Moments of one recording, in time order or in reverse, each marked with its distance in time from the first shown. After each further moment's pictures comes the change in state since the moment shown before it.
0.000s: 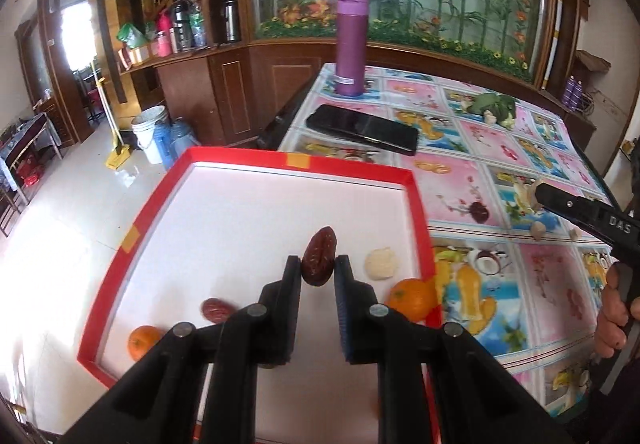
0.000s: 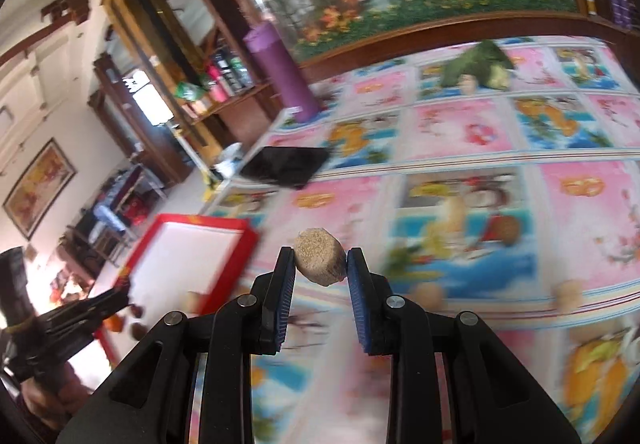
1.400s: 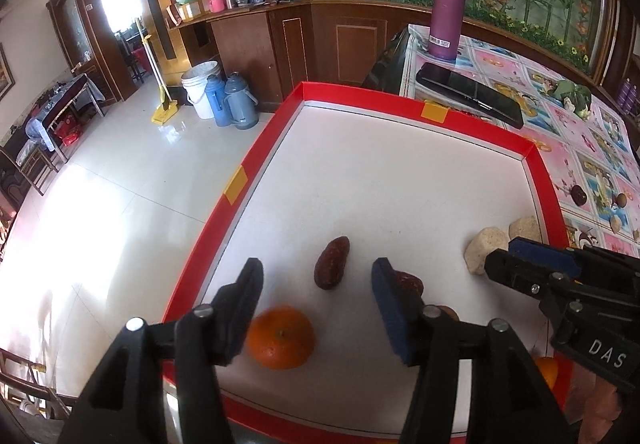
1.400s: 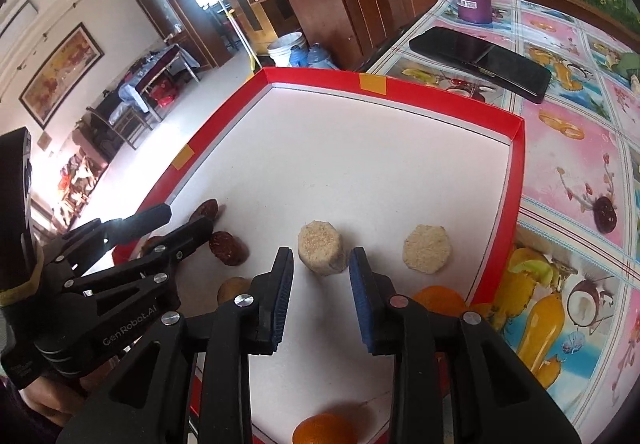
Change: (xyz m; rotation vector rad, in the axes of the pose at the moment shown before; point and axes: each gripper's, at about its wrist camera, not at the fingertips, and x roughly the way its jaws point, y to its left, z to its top) left arm 0.023 0.081 -0.023 -0.081 0.137 0.155; right arm 0.115 0.149 -0.054 -0.197 0.343 0.013
